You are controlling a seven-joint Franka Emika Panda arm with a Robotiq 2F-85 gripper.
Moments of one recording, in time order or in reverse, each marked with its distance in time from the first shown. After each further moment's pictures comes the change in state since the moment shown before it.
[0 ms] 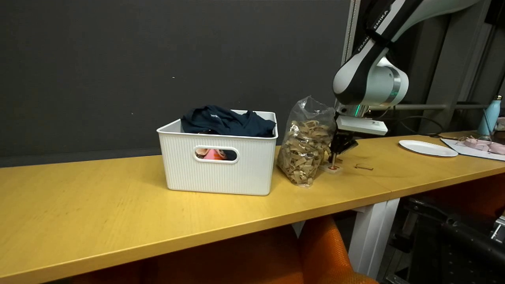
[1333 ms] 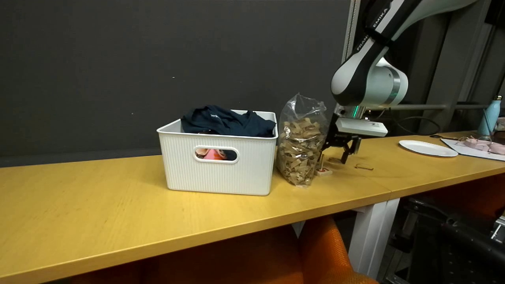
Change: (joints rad) arm 0.021 -0.011 0.009 -0.027 -0.001 0.001 -0.042
